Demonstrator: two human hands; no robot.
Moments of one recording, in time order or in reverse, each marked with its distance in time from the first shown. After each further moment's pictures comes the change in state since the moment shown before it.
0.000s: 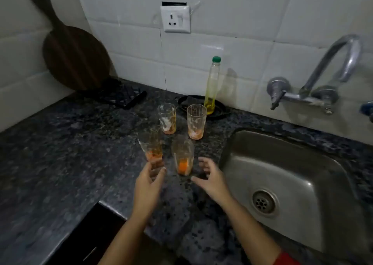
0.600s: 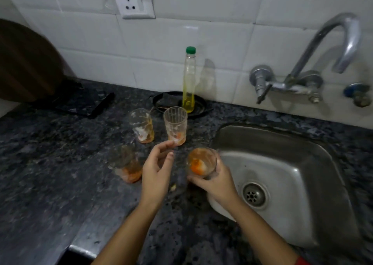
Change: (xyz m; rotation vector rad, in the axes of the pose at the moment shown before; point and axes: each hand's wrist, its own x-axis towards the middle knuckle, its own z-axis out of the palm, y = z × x) left_hand 0.067 0.044 0.062 -0.152 -0.205 0.174; right_hand 0.012 -0.016 -0.041 0.263 0.244 -0.105
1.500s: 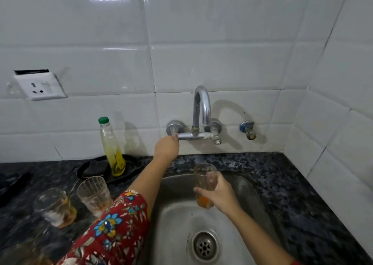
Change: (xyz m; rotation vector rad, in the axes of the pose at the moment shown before) left_hand 0.147 0.106 0.259 0.866 -0.373 0.103; right_hand 0.032 0.003 -0.212 -0.202 0.346 0.219
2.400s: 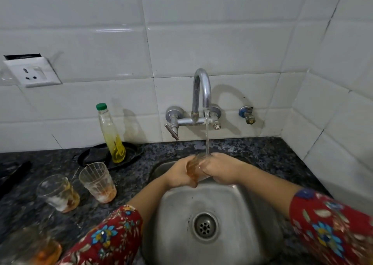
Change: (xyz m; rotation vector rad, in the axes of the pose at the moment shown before) left_hand -0.051 -0.057 0.075 -0.563 -0.505 0.462; right_hand 0.023 -0.034 -0.034 -1.276 -0.498 -0.856
